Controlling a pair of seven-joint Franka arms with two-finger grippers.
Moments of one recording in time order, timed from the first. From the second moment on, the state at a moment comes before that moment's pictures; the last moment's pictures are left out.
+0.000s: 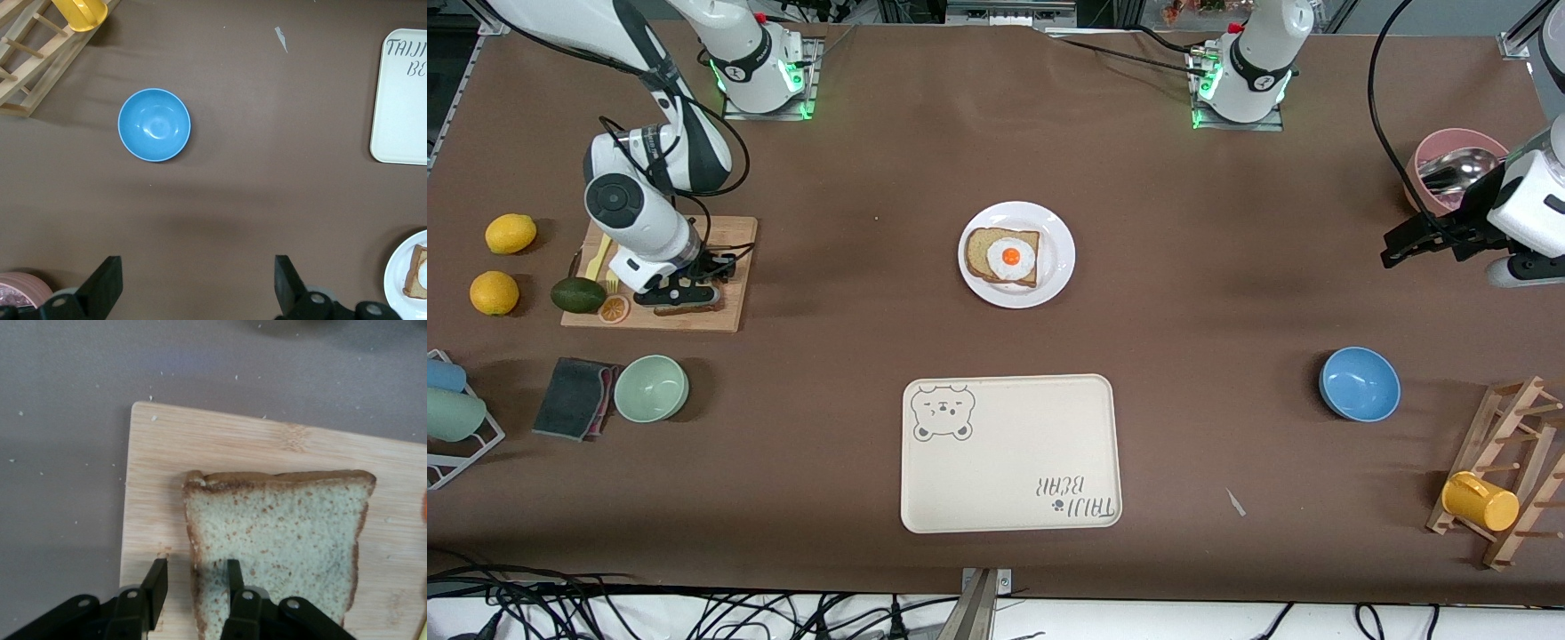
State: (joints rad) left arm 0.00 0.02 0.03 -1.70 -0.01 1.72 -0.10; right arm -0.06 0.24 0.08 -2.41 -0.33 2.55 0.18
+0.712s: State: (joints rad) left arm 0.00 0.02 0.03 -1.71 -0.01 1.72 -0.10; right arm -0.06 0.25 0.07 -2.40 -0.36 2.54 0.23
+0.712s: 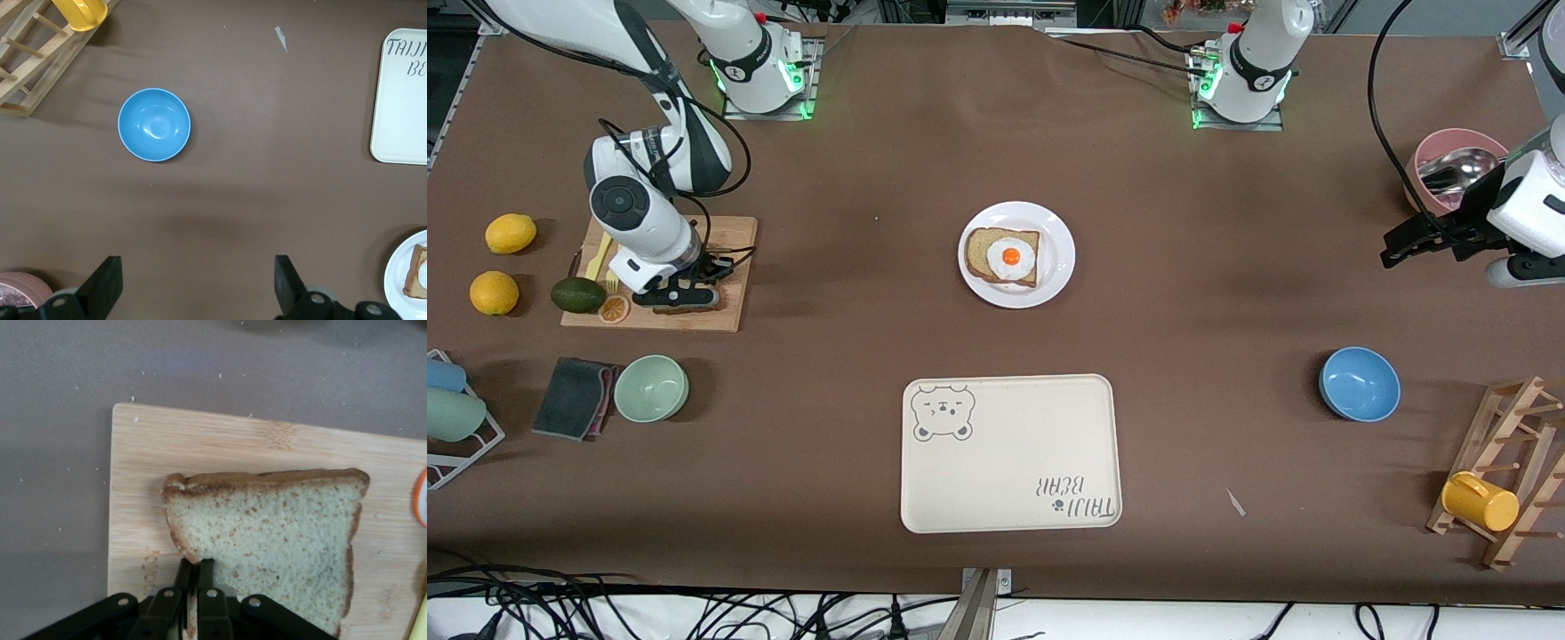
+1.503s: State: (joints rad) left arm 0.00 0.02 0.03 -1.71 -0.01 1.72 -0.10; right arm -0.06 0.25 0.09 -2.22 -0.39 2.25 0.22
